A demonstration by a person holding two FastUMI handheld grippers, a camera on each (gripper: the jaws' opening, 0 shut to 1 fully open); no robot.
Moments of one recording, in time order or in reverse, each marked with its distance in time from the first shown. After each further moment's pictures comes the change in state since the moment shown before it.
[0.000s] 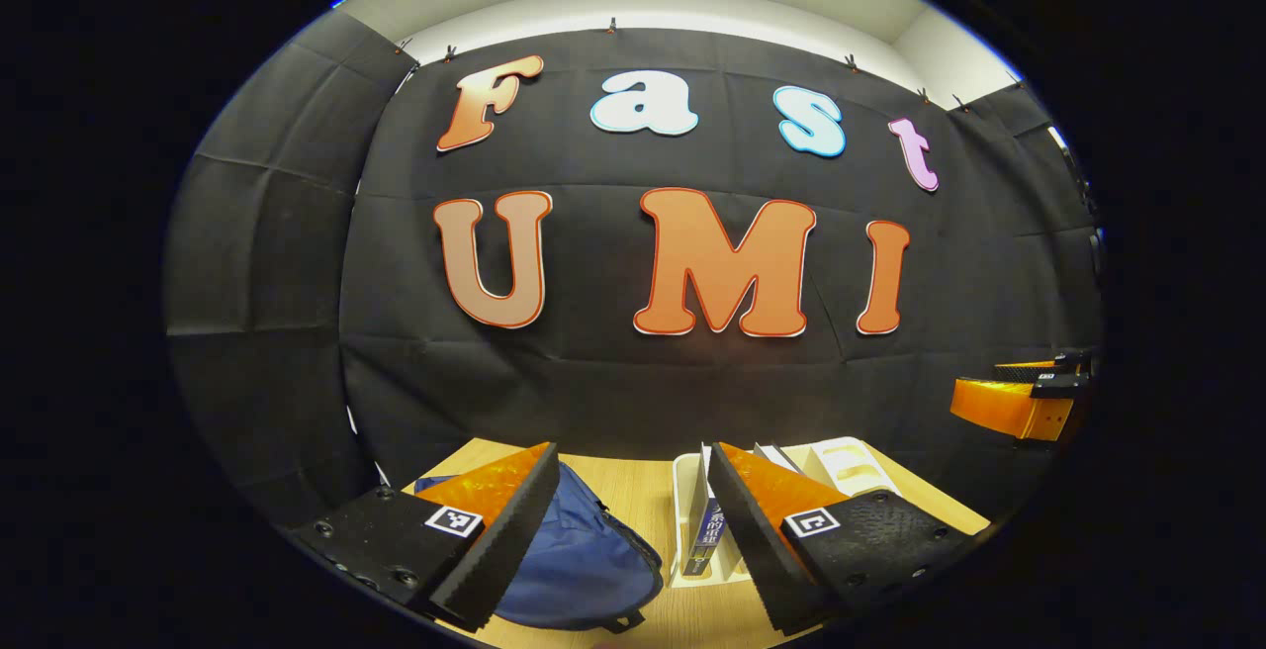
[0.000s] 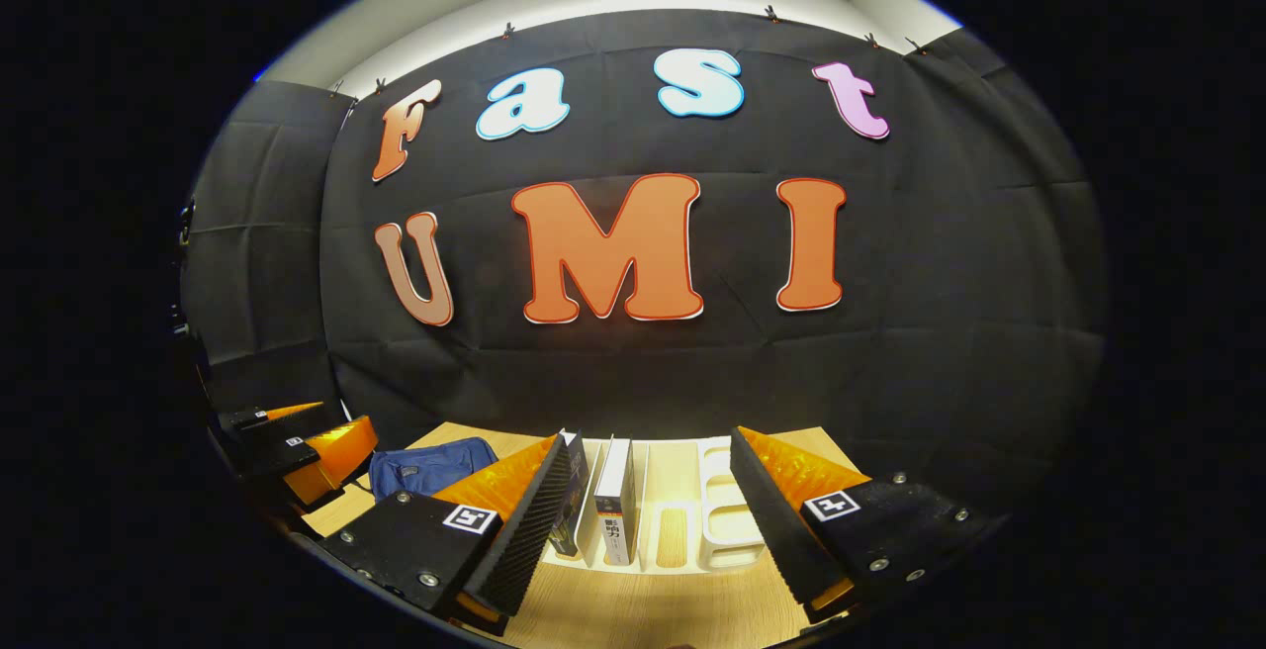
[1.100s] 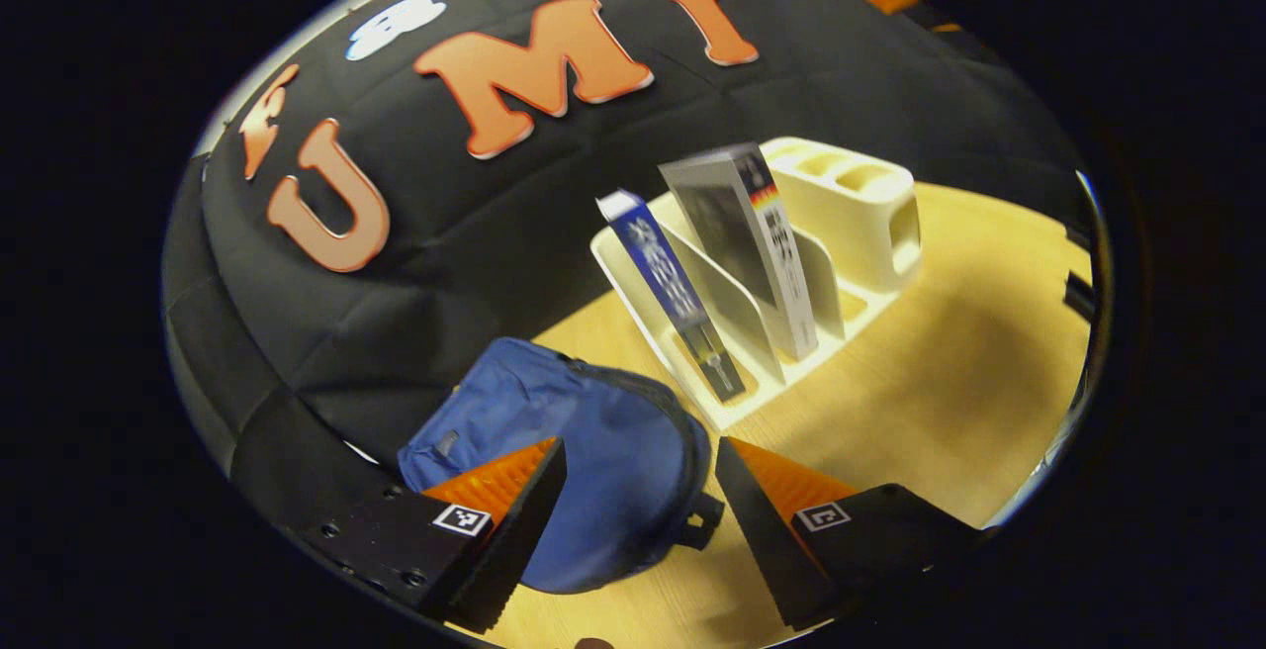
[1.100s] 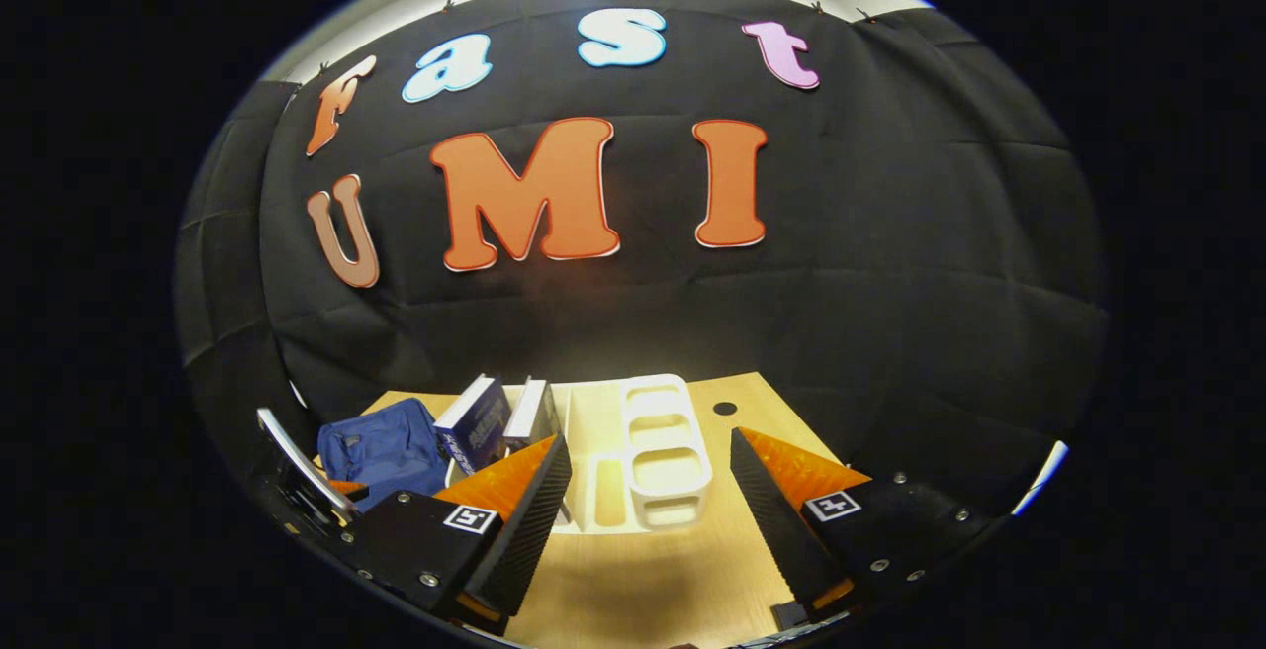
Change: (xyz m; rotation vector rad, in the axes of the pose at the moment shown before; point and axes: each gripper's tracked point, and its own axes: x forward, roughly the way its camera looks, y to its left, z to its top) left arm 0.018 -0.023 -0.287 0.648 0.495 -0.199; right arm -0.019 -0.089 -0.070 0.035 0.164 -0.207
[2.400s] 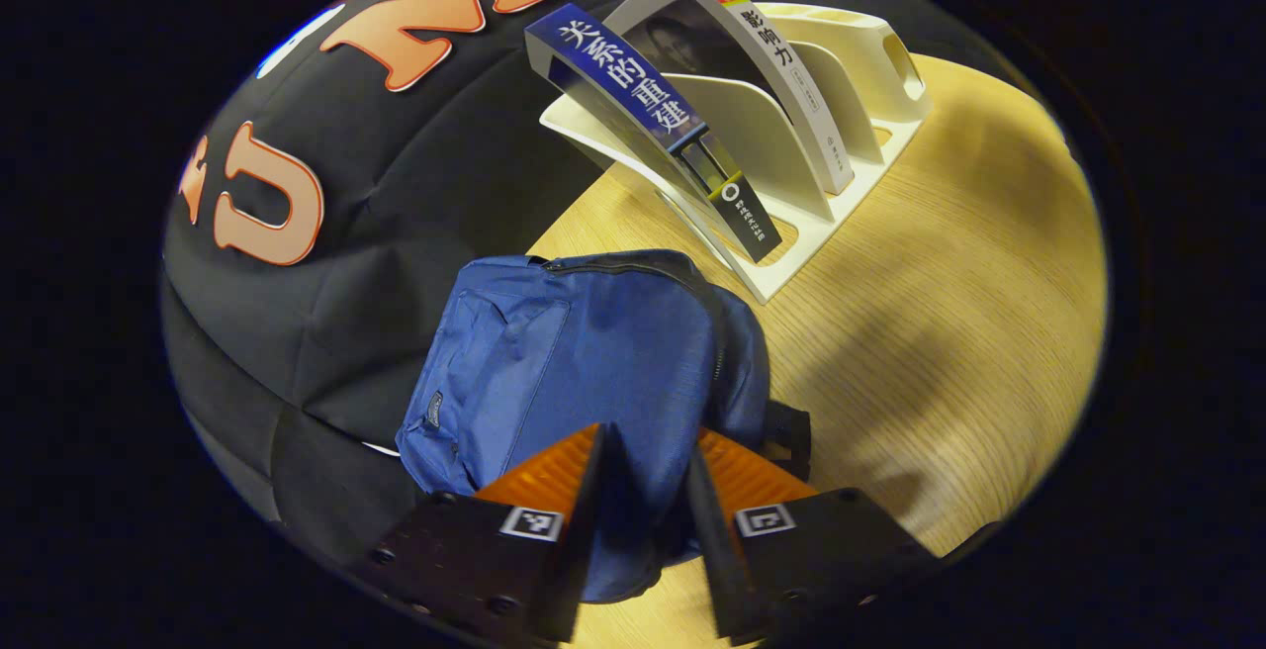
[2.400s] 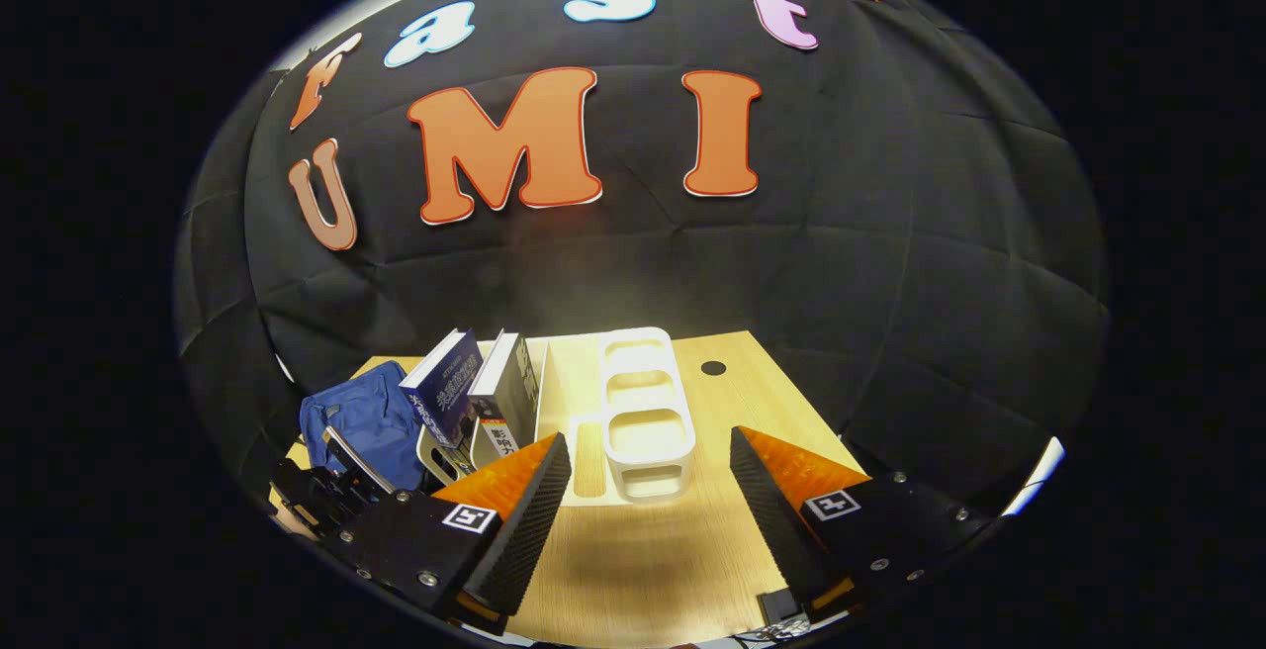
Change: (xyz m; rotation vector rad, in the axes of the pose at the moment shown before) left arm 0.051 0.030 -0.075 0.195 0.209 0.032; right arm 0.022 -0.005 -0.030 -0.022 0.116 0.011
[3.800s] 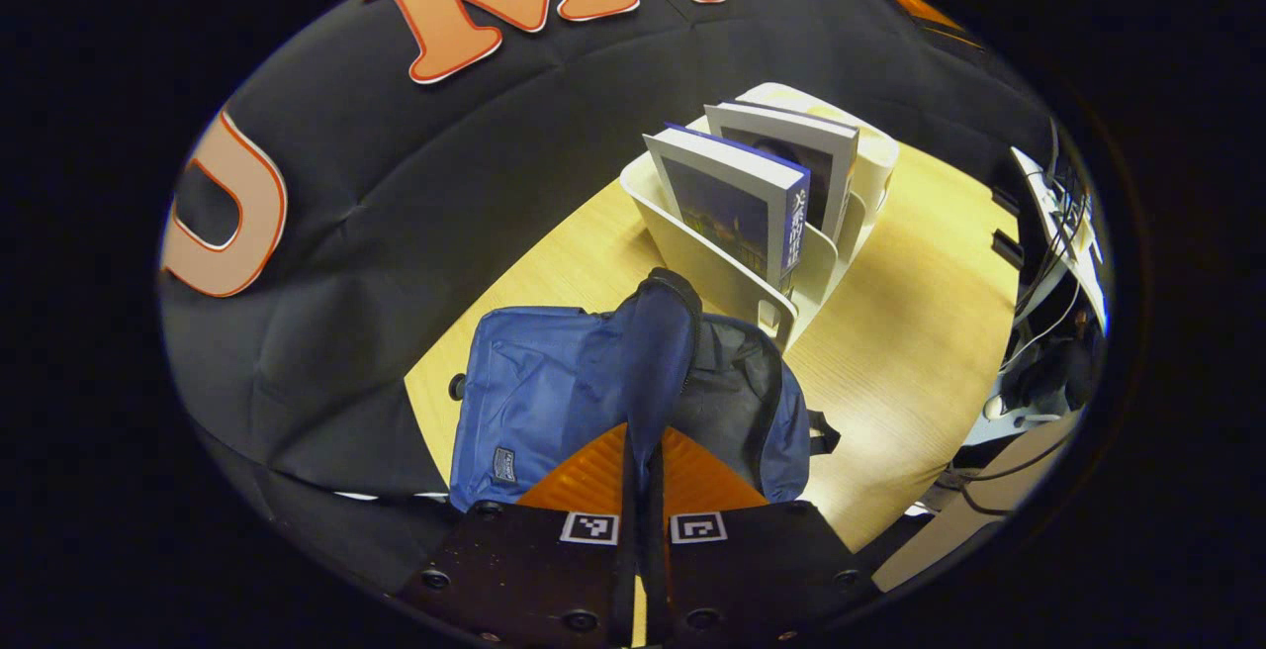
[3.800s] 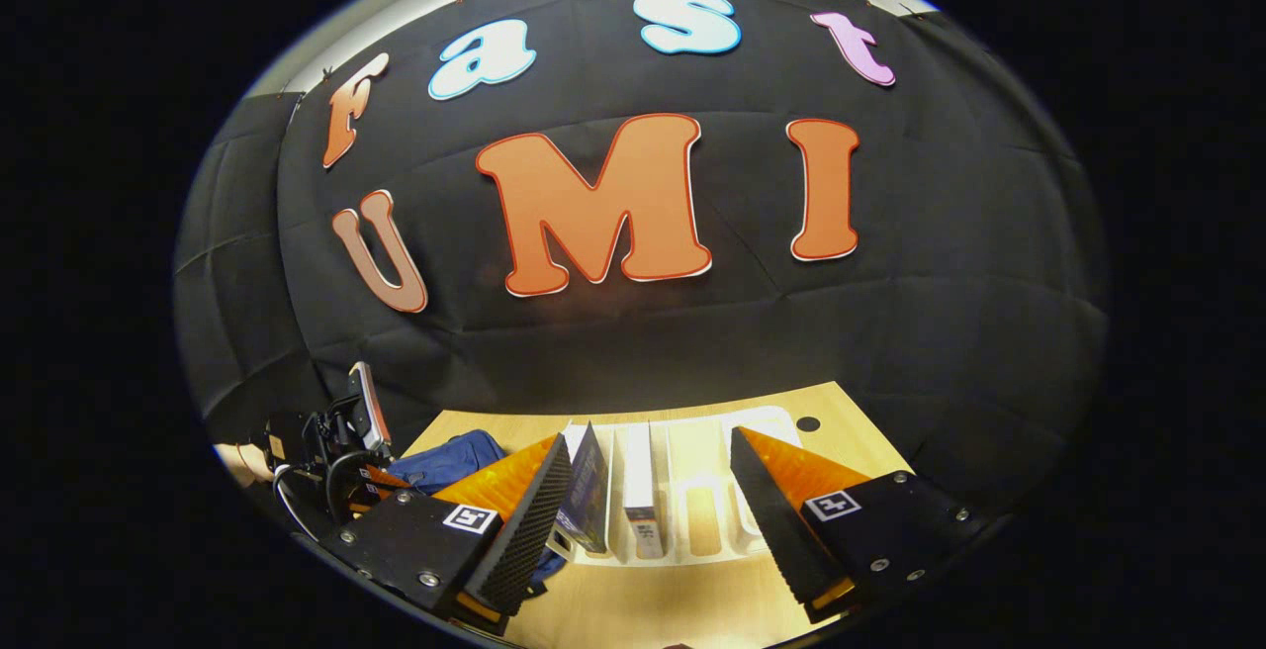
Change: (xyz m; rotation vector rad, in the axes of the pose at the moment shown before) left arm -0.047 0.178 0.068 -0.022 -0.018 -0.450; right arm 0.019 0.157 0.124 0.042 -0.063 0.139
